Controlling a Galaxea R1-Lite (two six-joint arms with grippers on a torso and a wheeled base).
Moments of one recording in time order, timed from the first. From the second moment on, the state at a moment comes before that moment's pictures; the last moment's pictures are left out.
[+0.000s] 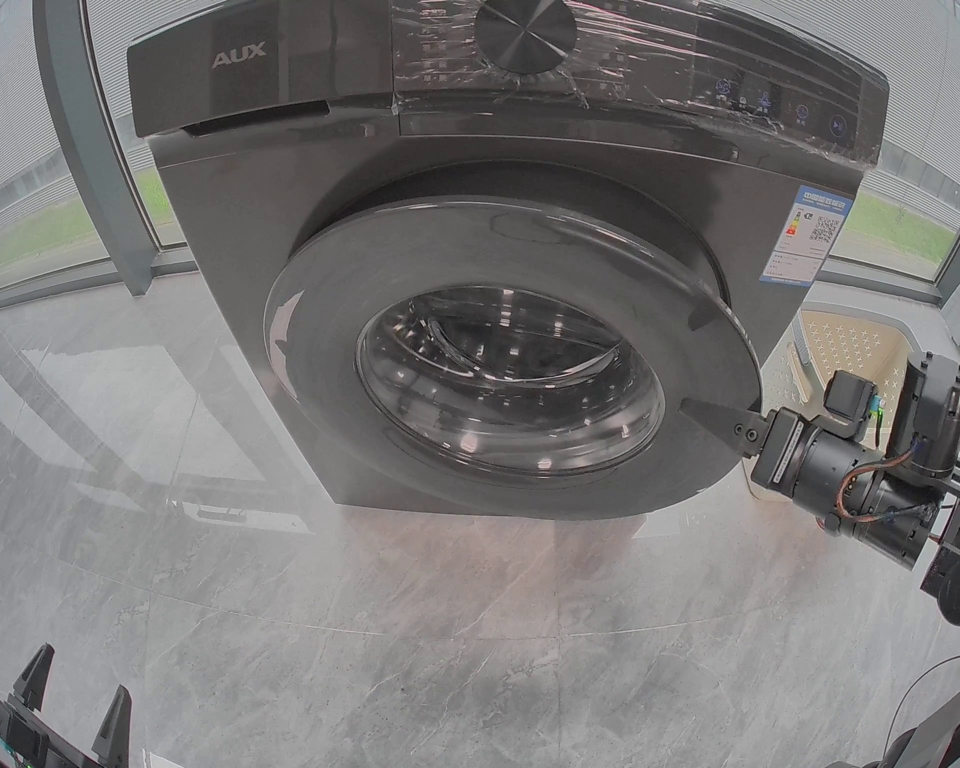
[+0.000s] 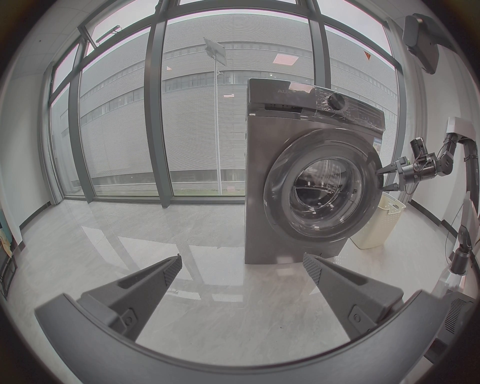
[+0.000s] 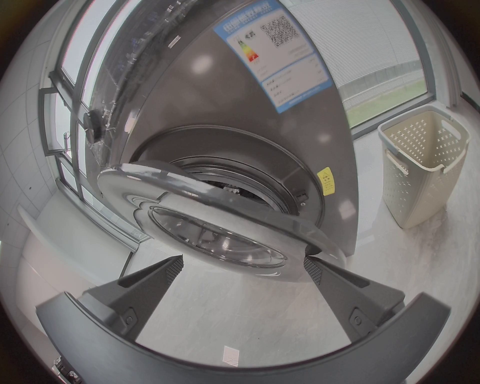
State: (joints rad) left arm 0.00 0.01 -0.02 0.00 -0.02 0.01; right arm 0.51 1.46 -0.54 -0.80 -0.04 0.54
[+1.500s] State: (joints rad) left arm 0.00 0.02 -0.02 0.00 -0.02 0.01; right arm 0.50 1.45 -0.57 -0.81 -0.04 0.53
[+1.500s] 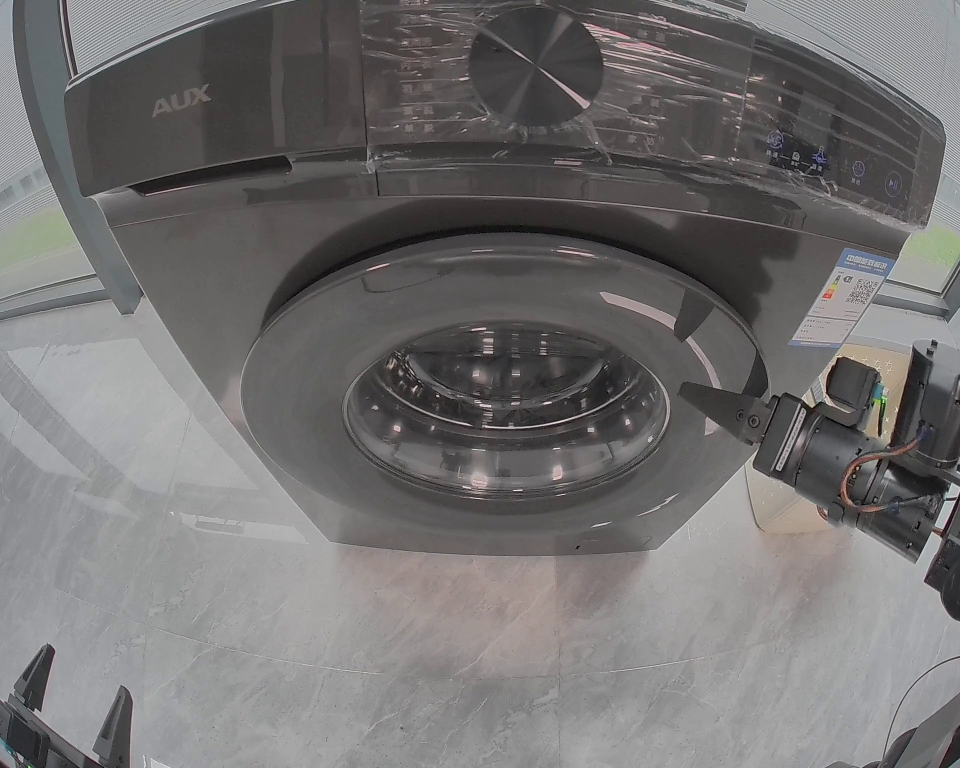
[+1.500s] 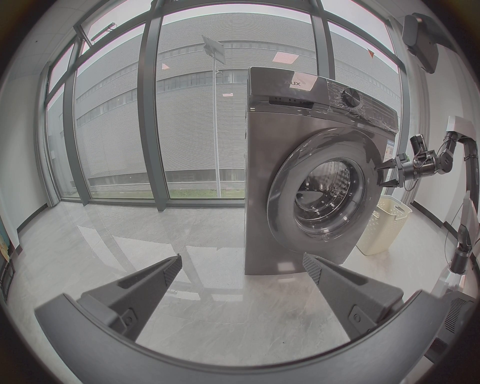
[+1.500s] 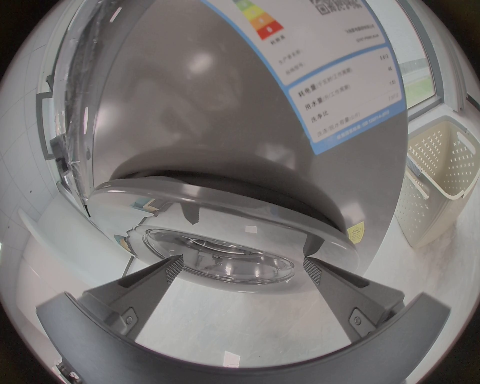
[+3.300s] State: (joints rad) left arm -0.01 0.02 -0.02 0.00 -0.02 0.01; right arm 0.01 0.03 -0.02 -0.09 0.00 0.07
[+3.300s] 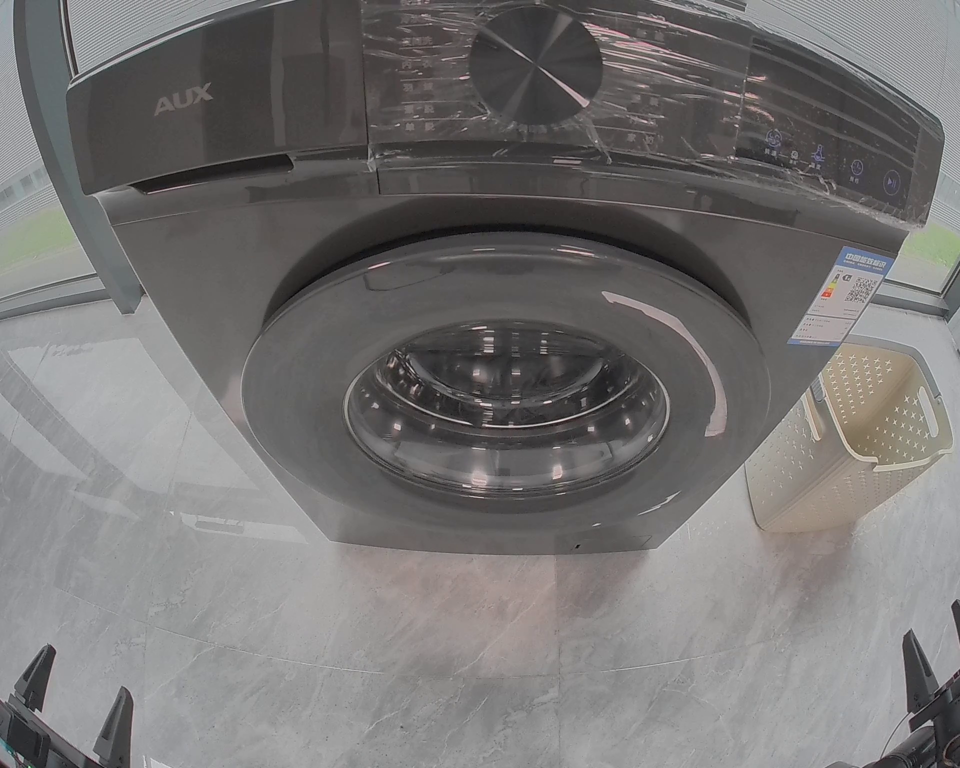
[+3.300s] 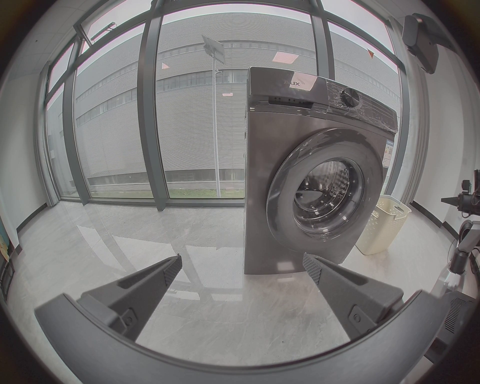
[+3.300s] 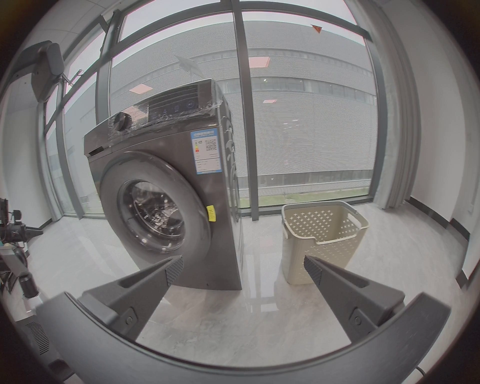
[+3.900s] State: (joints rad) left arm -0.01 0.02 -0.02 0.00 -0.02 0.01; right arm 0.00 0.01 -0.02 -0.01 -0.02 0.03
